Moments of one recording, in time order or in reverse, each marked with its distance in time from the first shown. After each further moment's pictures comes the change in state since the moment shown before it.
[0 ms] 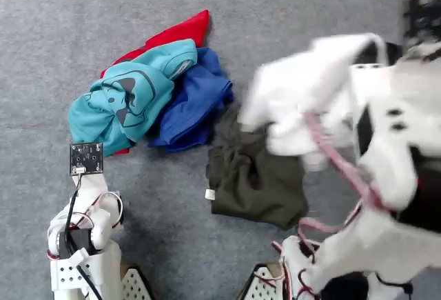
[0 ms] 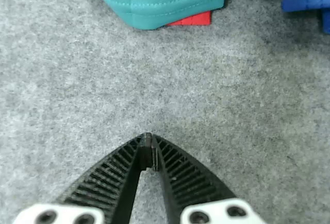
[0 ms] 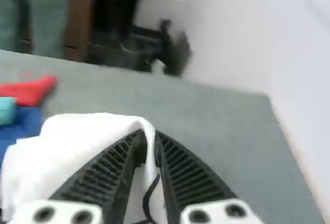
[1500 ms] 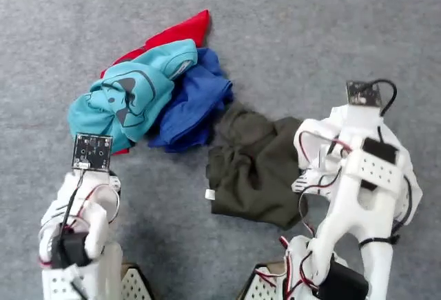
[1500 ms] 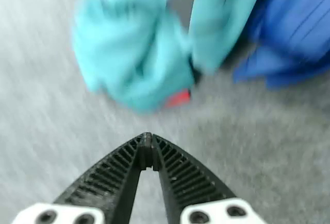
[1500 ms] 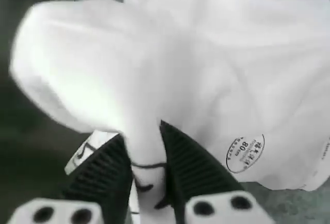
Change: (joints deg) left arm 3.3 0.0 -14.2 -3.5 -12.4; right arm 10.1 0.1 84.0 -37.7 2.7
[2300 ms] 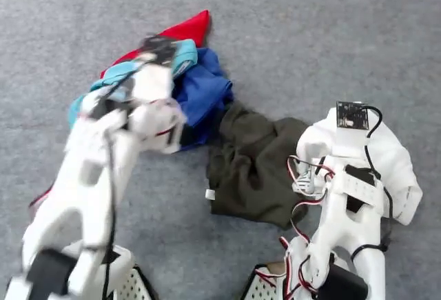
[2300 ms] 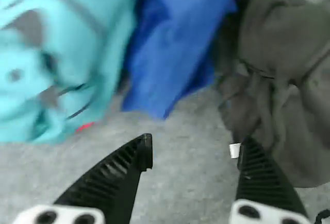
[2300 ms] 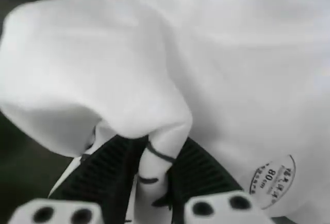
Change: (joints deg) left arm 25.7 84.0 -69.0 13.3 17.3; right arm -0.6 -0.3 16.8 -22.0 -0.1
